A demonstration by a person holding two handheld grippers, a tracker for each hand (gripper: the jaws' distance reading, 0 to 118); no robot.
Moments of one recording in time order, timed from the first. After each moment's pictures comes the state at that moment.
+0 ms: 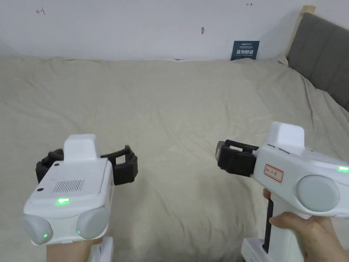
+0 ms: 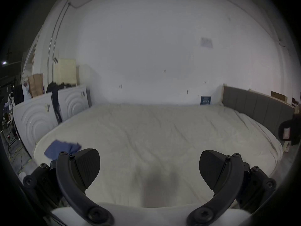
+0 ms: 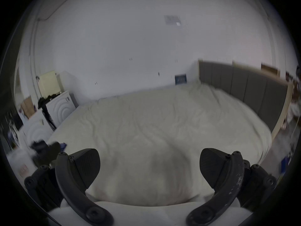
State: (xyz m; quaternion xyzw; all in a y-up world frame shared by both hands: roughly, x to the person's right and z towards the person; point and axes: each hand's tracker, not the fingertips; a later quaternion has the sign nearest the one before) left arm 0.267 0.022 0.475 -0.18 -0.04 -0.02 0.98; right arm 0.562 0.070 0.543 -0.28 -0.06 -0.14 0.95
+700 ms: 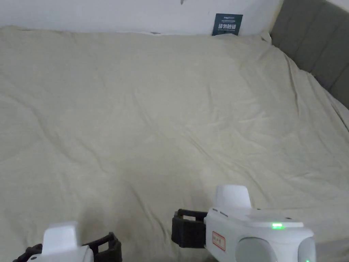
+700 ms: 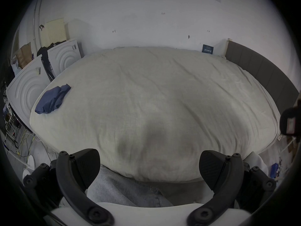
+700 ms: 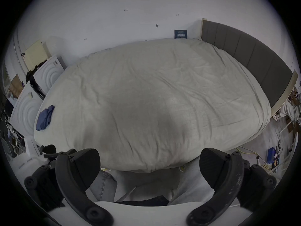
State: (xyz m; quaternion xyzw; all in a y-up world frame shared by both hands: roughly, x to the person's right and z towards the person) left arm 0.270 -0.081 0.487 -0.40 -0.05 -0.03 0.91; right arm 0.517 -0.016 0.524 -0.46 -0.08 -0.10 0.88
